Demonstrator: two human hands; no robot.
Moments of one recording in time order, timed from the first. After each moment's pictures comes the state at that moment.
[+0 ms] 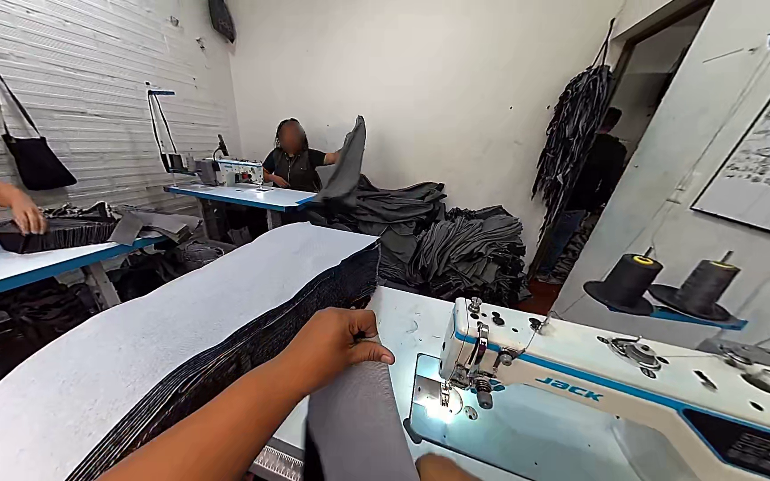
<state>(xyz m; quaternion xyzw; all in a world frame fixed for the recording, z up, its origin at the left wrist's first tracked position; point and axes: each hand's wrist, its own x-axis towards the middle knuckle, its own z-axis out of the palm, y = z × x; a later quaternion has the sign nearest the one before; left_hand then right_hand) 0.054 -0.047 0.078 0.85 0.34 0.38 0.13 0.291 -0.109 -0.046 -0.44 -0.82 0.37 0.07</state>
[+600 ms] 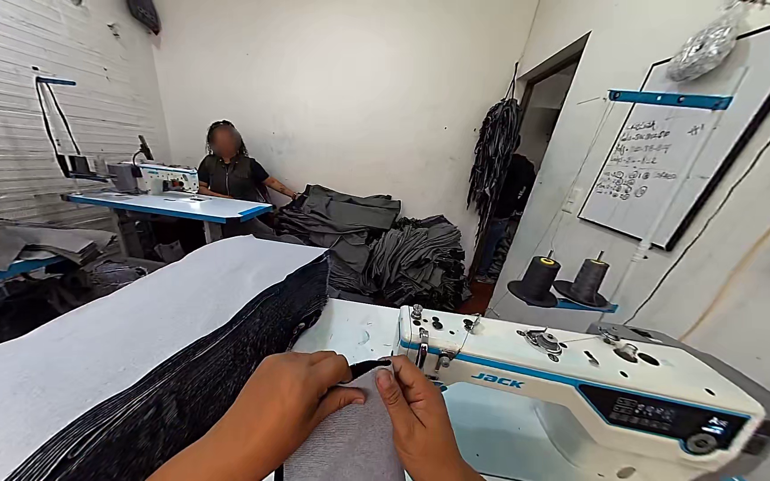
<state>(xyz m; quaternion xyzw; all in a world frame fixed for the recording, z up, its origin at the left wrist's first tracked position) 0.082 -0.065 0.065 0.85 0.23 0.45 -0.15 0.272 -0.097 0.031 -0.28 -0.69 0.22 0.63</state>
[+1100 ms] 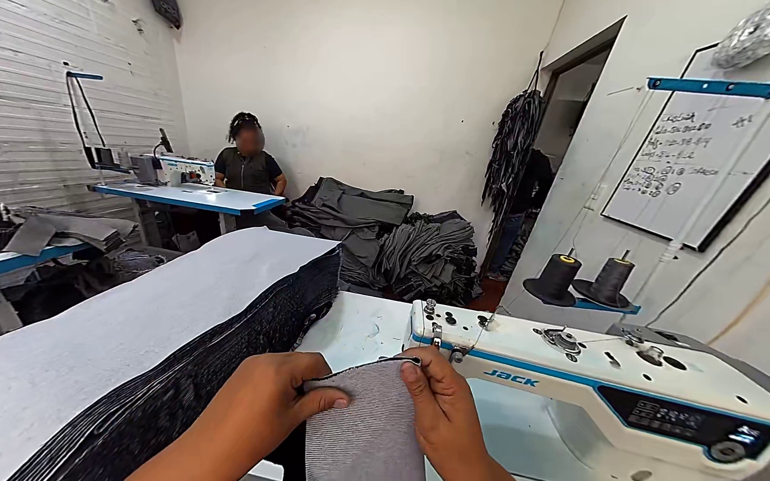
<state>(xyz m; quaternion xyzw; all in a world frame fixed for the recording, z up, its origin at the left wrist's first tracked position) 0.052 -0.081 0.059 0.84 0.32 0.45 -0.04 0.281 -0.096 0.037 -0.25 -0.71 0.16 0.64</state>
